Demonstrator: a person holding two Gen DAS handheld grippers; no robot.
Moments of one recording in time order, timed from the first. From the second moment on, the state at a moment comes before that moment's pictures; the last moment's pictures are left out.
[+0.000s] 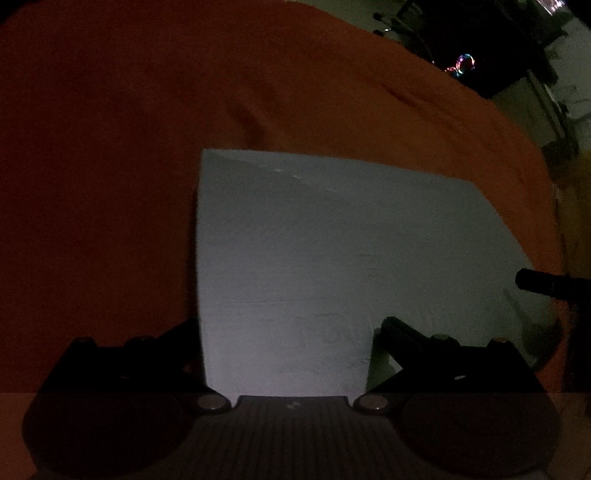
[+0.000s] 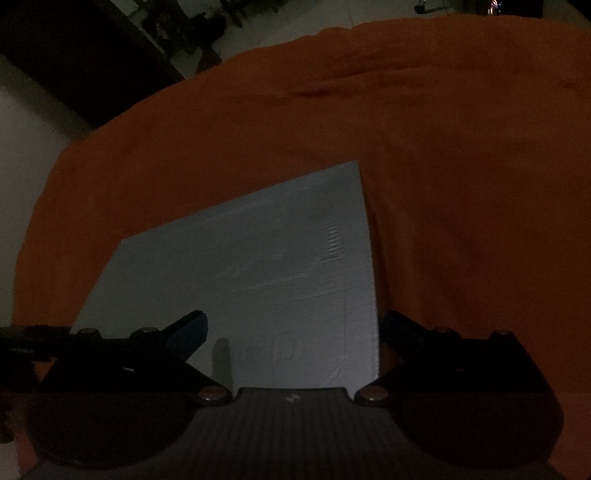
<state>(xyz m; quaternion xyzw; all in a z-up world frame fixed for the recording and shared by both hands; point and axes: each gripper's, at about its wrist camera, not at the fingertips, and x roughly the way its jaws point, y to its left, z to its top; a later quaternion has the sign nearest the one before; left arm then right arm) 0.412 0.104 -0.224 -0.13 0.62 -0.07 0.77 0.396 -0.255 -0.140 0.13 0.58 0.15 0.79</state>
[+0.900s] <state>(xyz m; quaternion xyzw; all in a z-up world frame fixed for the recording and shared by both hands) 0.253 0.095 -0.131 -0.07 0.55 -0.09 0.83 0.278 -0.270 -0.069 0.11 0.57 0.20 0.79</state>
